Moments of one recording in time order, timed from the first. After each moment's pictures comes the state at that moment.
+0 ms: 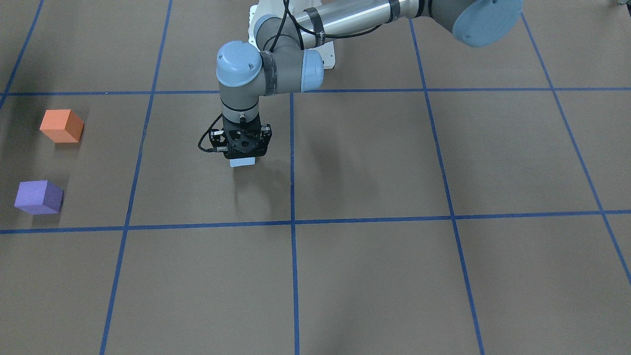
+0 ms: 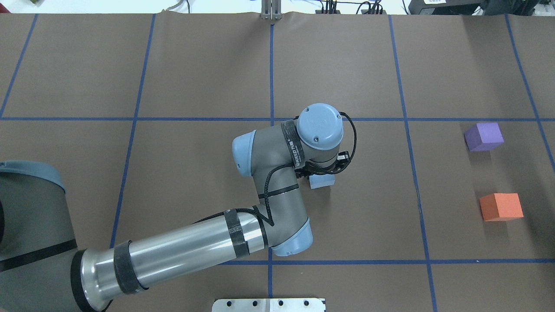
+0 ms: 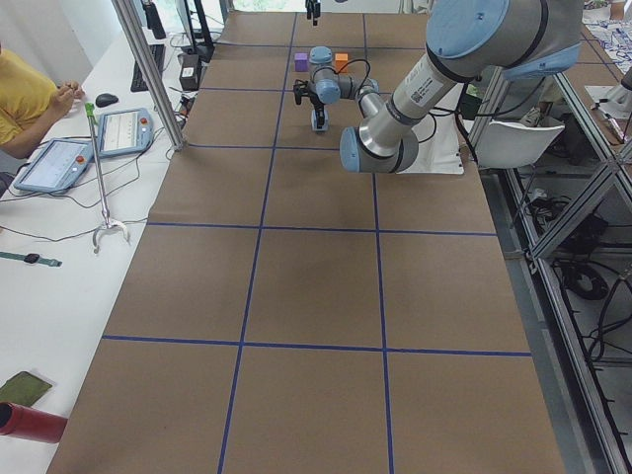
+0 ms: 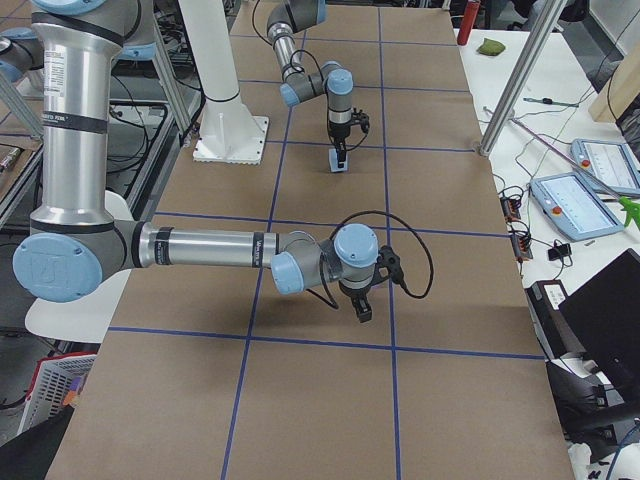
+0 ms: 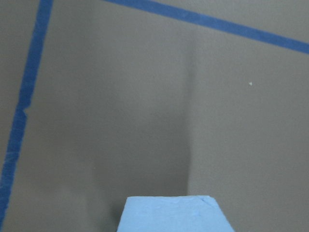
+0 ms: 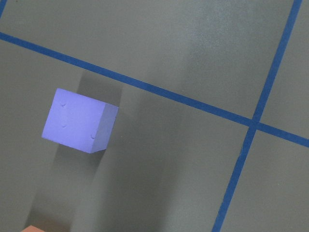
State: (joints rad) left arm -0.41 -2.70 -1.09 -1.84 -1.84 -1.47; right arm 1.42 -1.68 1.64 -1.22 2.44 -0.05
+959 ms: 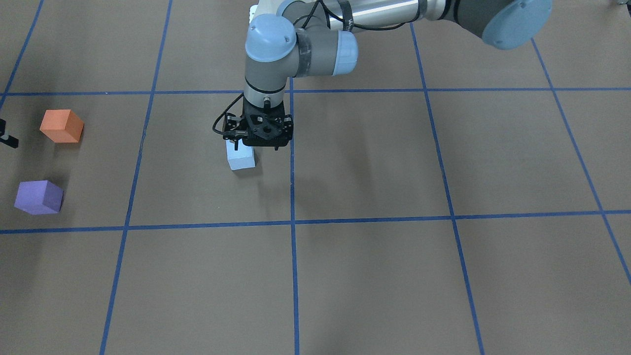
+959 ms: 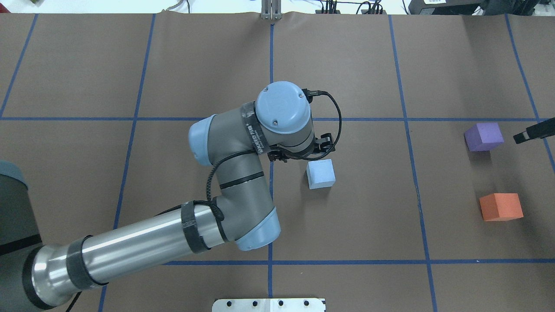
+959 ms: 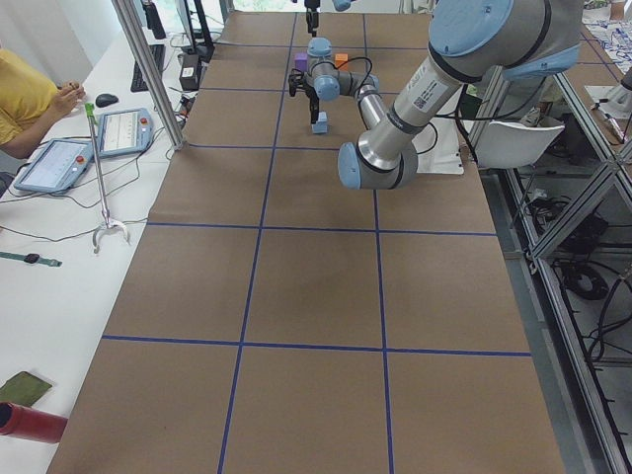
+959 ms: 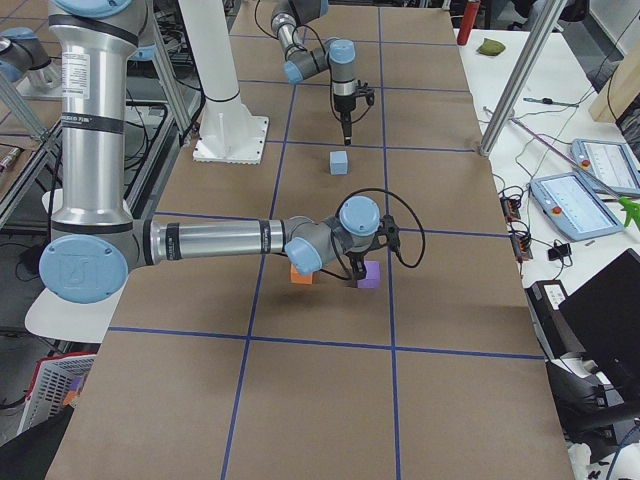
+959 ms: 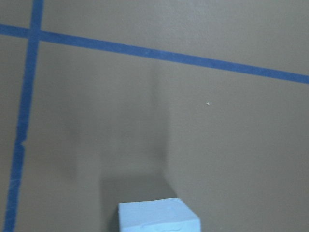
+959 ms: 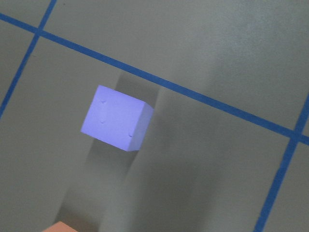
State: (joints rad) left arm -0.48 -2.49 -1.44 -1.77 -1.84 -1.38; right arm 1.22 -1.63 1.68 -1.01 2.52 0.47
